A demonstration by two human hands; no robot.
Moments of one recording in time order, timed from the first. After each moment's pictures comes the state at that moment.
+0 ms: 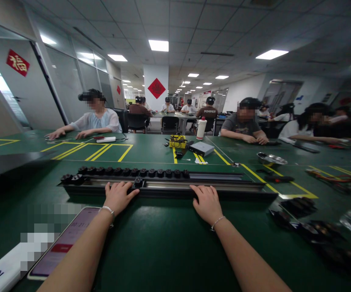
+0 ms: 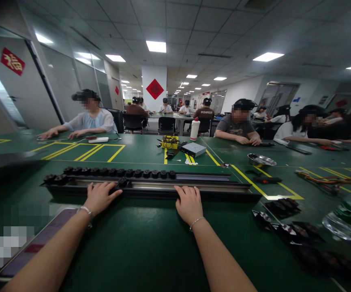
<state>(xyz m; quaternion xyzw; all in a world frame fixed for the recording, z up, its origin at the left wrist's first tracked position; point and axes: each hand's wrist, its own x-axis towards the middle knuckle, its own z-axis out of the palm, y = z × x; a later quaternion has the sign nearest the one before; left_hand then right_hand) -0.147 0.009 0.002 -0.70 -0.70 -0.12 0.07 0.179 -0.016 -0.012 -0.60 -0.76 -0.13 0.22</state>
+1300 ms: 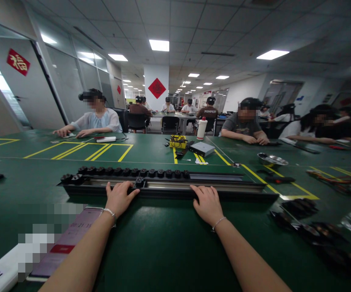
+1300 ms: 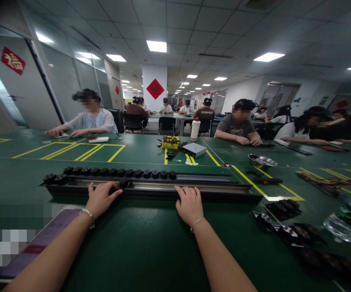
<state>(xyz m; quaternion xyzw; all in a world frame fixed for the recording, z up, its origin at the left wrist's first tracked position) -0.146 0.008 -0.004 -0.69 -0.68 -0.22 0.04 0.178 -0.016 -0.009 -0.61 -0.76 -0.13 0.20</state>
